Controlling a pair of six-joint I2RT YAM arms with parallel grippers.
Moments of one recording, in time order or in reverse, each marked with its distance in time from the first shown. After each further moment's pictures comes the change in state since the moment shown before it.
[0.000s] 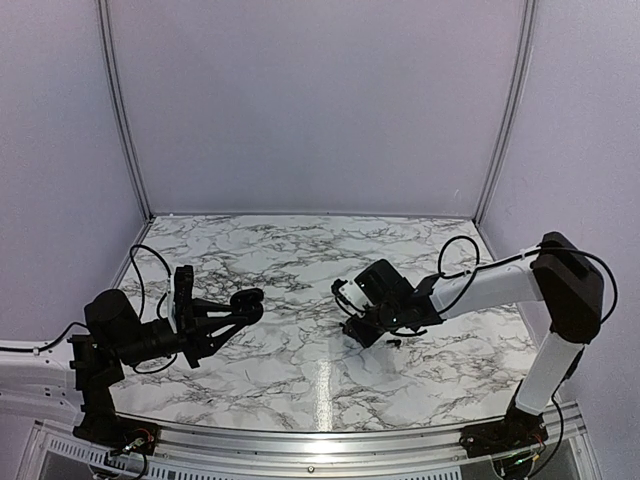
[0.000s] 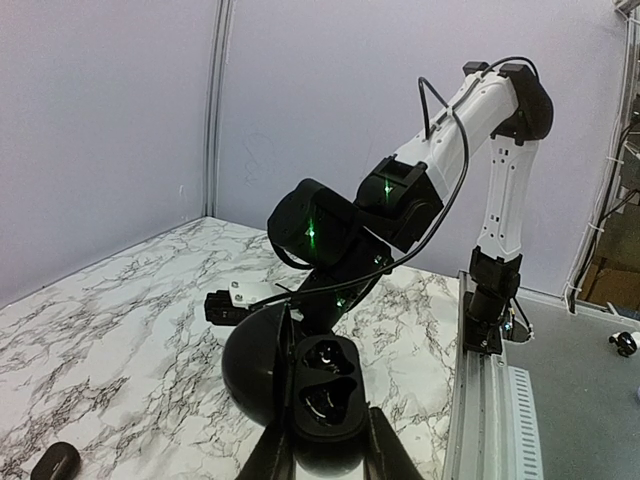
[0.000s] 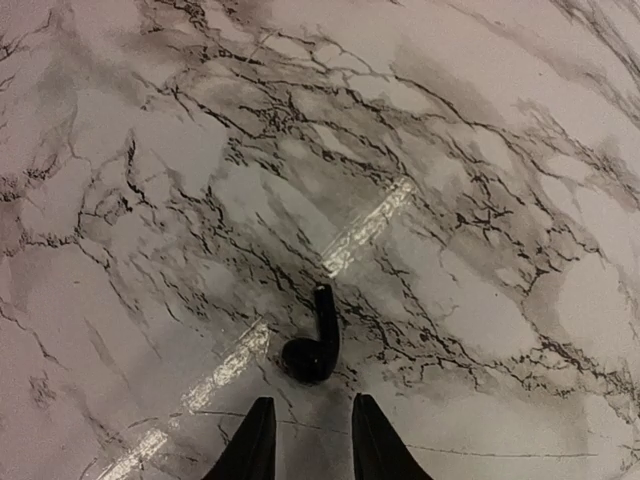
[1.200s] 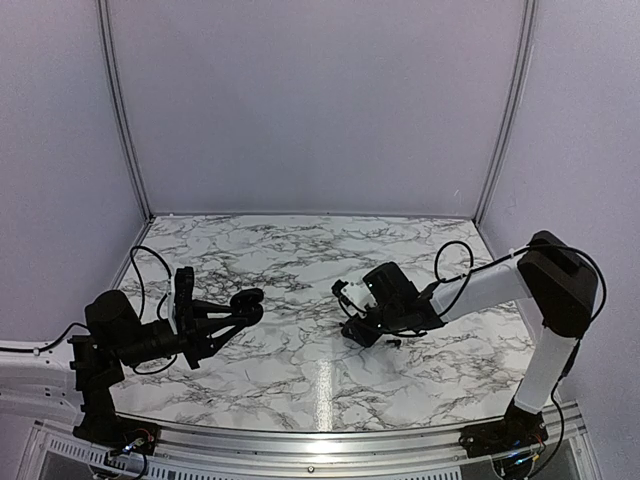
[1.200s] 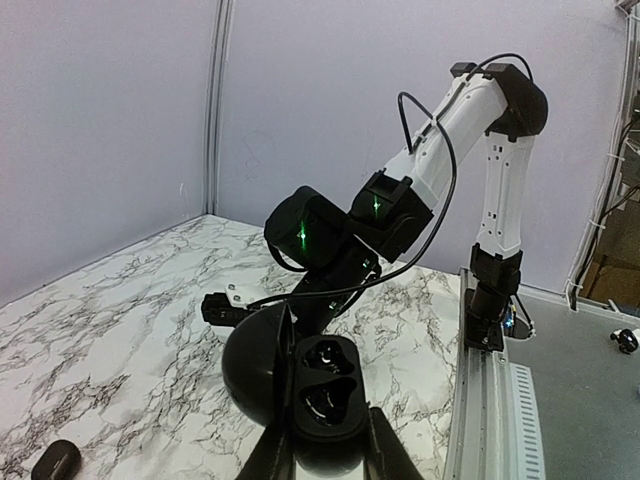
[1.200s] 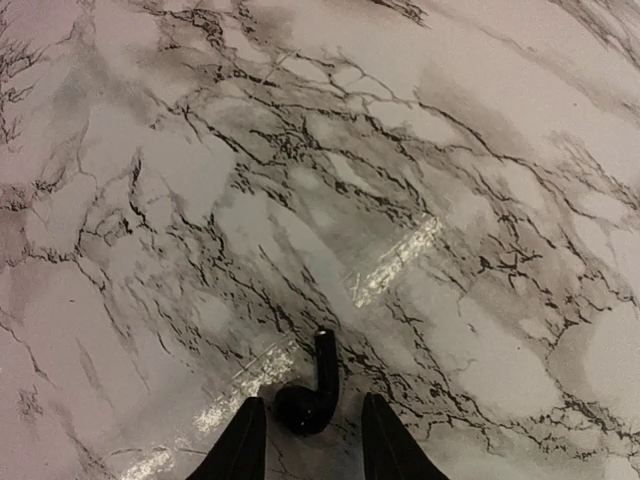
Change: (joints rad) left arm 0.000 -0.001 -0.005 0.000 -0.001 0.005; right arm -0.063 0.046 -0.068 0.195 -0.149 -0.071
